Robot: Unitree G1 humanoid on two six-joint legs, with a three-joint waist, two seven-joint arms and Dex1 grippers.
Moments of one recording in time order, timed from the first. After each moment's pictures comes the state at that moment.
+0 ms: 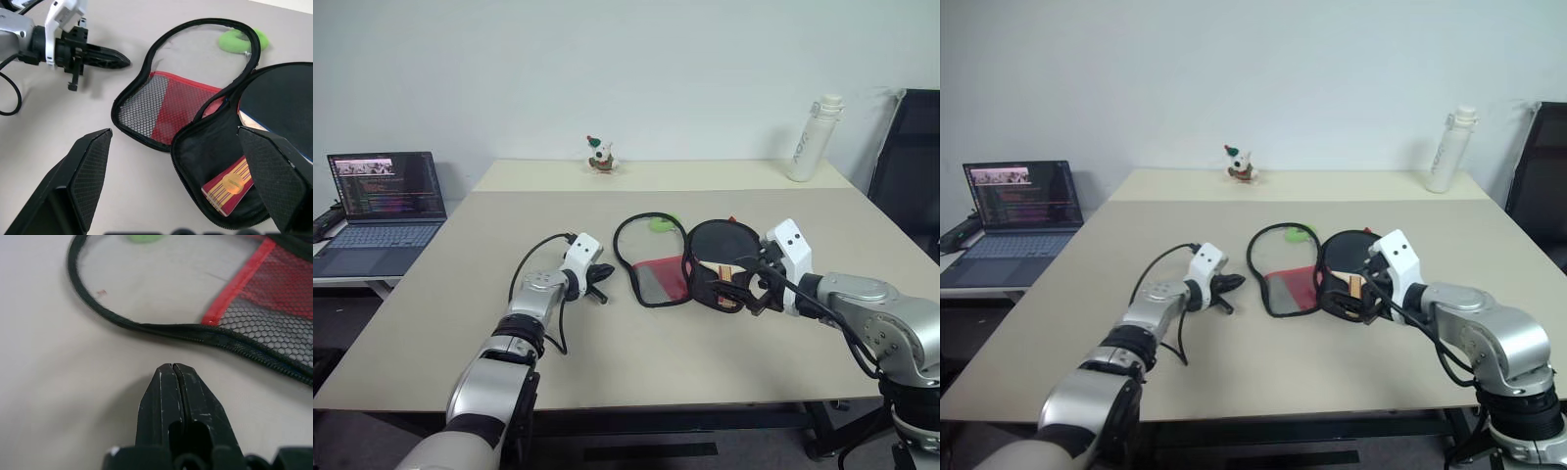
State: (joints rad) left arm -1.00 0.35 -0.05 1.14 0.00 -0.02 -0.69; right arm -0.55 -0.63 -0.09 -0.43 0.58 1.13 0.52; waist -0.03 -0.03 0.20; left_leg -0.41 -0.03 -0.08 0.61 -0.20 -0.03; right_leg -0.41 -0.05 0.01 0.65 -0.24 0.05
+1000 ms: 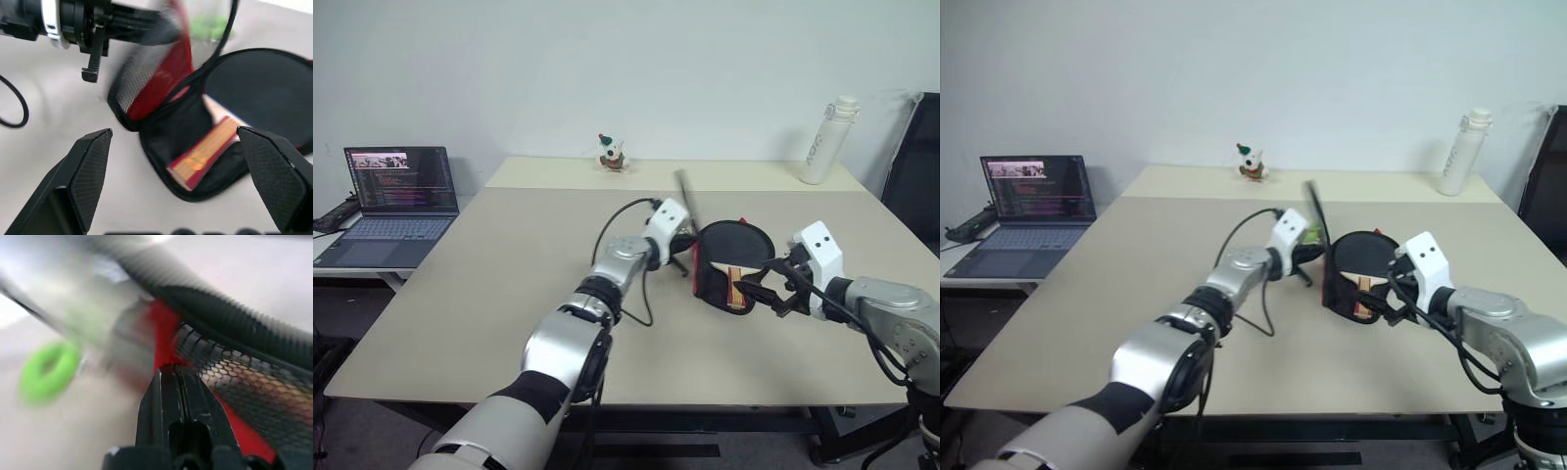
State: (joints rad) left arm -1.36 -0.01 -0.03 1.32 0.06 -0.10 -0.62; right arm -0.48 -0.72 -0.19 -0.46 0.58 1.16 0.49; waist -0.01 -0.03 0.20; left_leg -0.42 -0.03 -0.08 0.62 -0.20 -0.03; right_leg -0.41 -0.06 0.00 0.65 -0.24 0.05
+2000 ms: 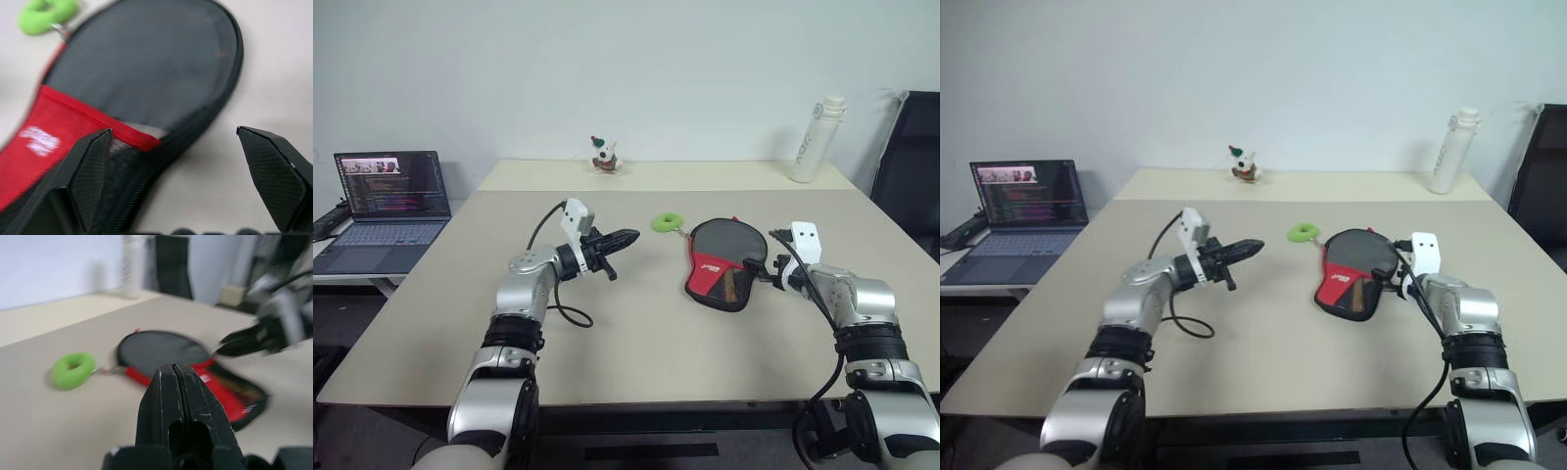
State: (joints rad) left arm -0.83 0.37 0.12 0.44 -0.34 0.32 -1.08; right arm -0.83 -0.45 -0.17 0.53 0.31 0.80 0.28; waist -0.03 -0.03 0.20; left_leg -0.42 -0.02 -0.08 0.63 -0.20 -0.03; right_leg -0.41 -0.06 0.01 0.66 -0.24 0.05
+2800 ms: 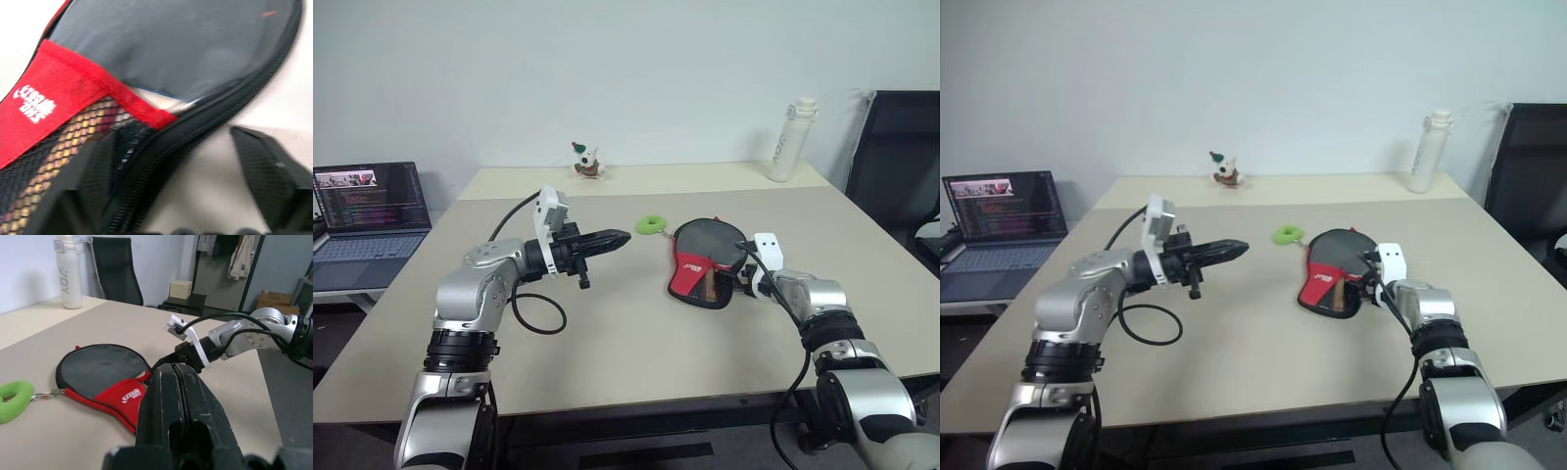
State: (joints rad) left arm -0.76 0.54 0.08 0.15 -0.49 0.54 -1.12; right arm -0.96 -0.34 -0.09 0.83 0.18 0.64 0.43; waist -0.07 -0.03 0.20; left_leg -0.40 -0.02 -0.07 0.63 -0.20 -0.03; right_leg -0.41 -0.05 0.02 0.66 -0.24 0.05
